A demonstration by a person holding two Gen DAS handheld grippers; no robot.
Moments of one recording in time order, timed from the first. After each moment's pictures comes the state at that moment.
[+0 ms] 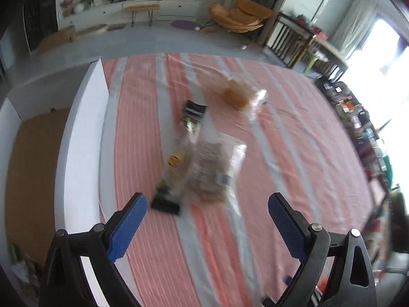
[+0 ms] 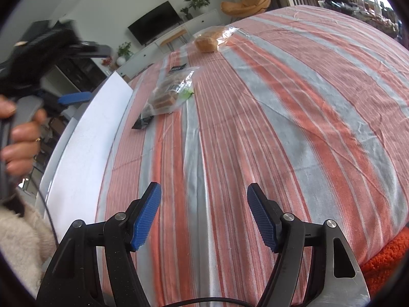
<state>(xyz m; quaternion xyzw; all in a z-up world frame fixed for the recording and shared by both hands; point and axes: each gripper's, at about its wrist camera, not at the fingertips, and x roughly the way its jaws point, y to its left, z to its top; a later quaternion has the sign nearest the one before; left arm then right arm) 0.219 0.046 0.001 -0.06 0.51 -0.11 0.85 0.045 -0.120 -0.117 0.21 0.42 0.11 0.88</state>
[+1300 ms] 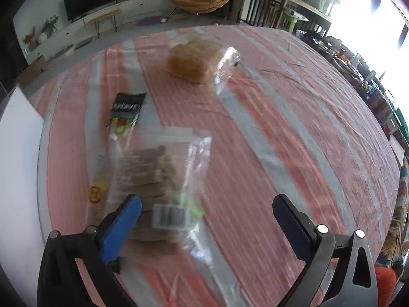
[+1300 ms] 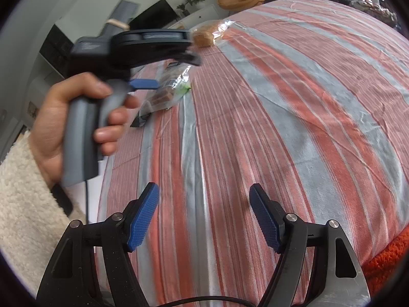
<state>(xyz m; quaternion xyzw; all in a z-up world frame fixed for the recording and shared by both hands) 0.260 -0.057 -0.083 0.04 0.52 -0.18 0.84 0.047 -0.125 -0.123 0.23 0.43 0.11 0.87</state>
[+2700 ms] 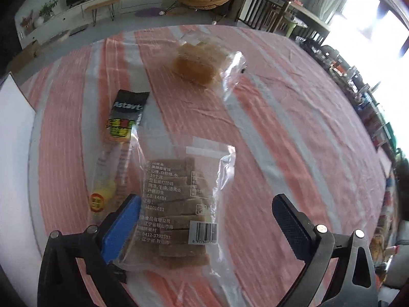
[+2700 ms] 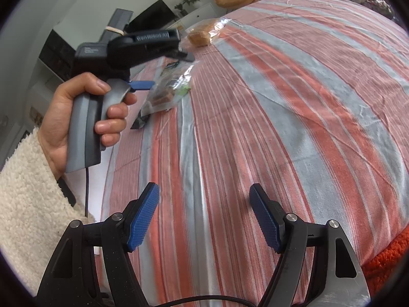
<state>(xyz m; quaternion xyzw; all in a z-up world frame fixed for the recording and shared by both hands) 0.277 -0.027 -0.078 -0.02 0.54 -0.21 0.82 0.048 -0.131 -0.126 0.25 0.43 0.11 0.86</state>
